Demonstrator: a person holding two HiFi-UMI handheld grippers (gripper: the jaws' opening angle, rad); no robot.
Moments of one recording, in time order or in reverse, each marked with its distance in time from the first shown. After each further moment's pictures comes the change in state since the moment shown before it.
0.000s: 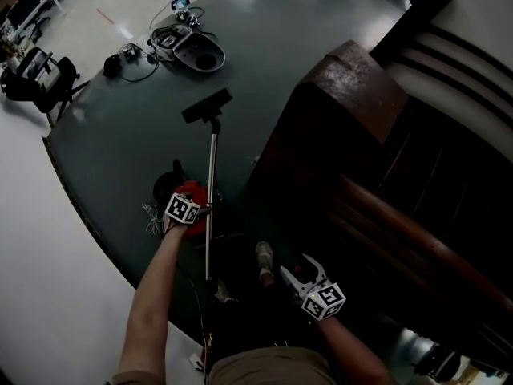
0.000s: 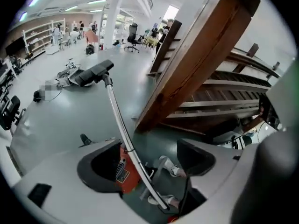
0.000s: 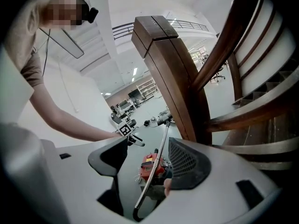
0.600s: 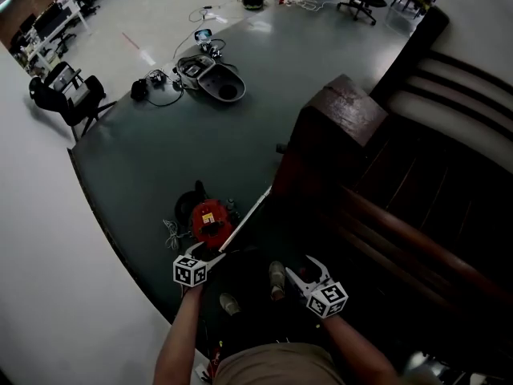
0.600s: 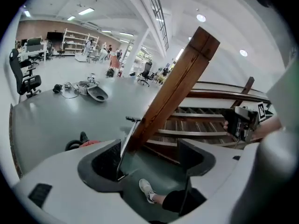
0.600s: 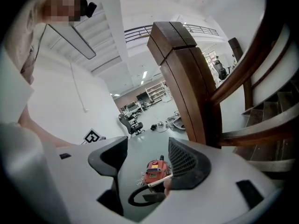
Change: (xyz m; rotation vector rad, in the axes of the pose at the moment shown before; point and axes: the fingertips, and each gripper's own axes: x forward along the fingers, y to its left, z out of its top) left arm -0.152 -0.128 -0.062 -0.215 -0.432 0.025; right arm -0.004 0.042 0.030 -0.086 -0.041 0.085
